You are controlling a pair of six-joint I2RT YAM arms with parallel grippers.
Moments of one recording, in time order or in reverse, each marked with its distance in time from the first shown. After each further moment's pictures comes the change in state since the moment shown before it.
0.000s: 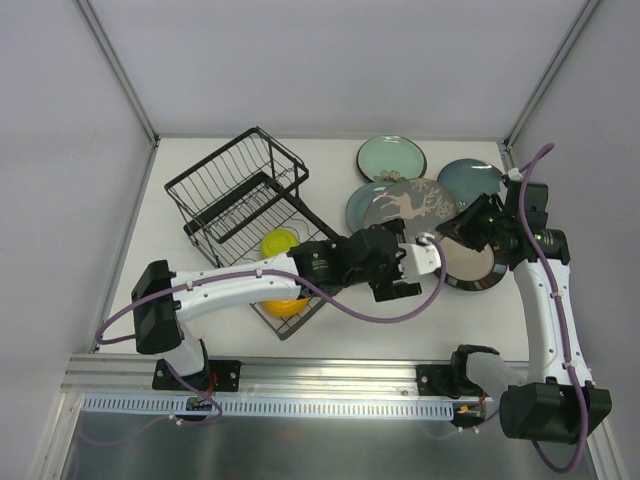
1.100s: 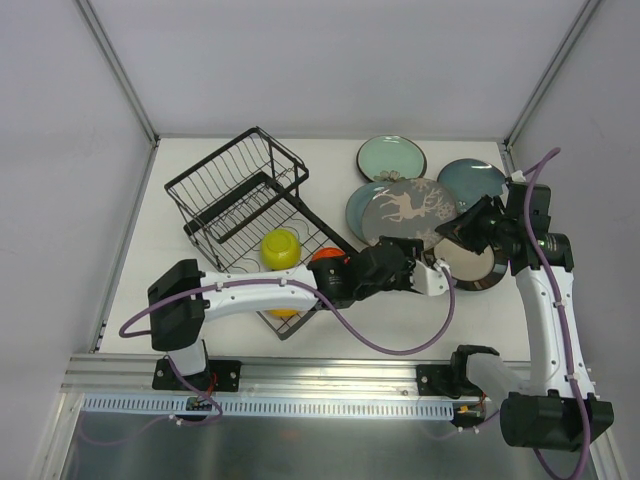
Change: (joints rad) left arm -0.050 0.080 -0.159 0.402 -0.130 0.364; right arm 0.021 -0.039 0.021 -0.044 0.013 0.069
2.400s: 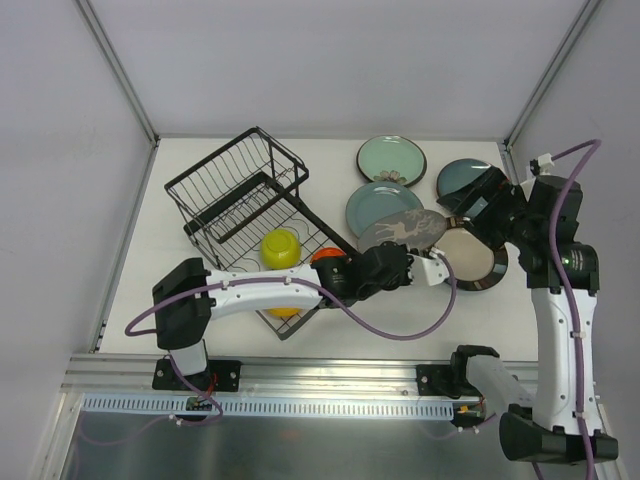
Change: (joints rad) left arm 0.007 0.031 0.017 -0.062 -0.059 -0.171; right arm 0.008 -0.064 0.175 -0.043 0.043 -0.029
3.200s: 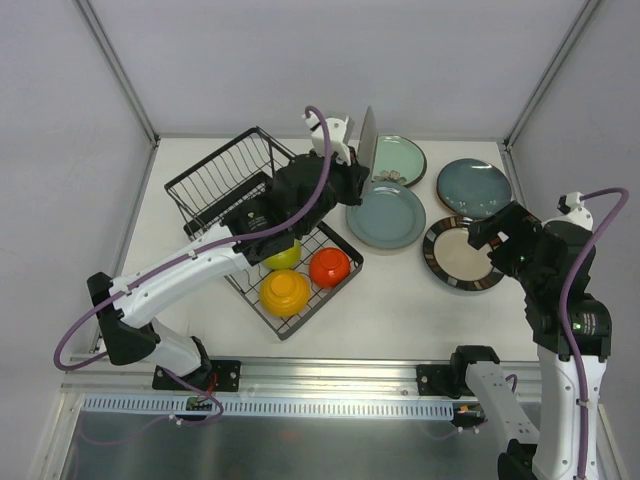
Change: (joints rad) left arm 0.241 -0.279 0.223 -0.171 -0.050 -0.822; right arm 0.049 -0.260 -0.053 -0.100 0.411 -0.107
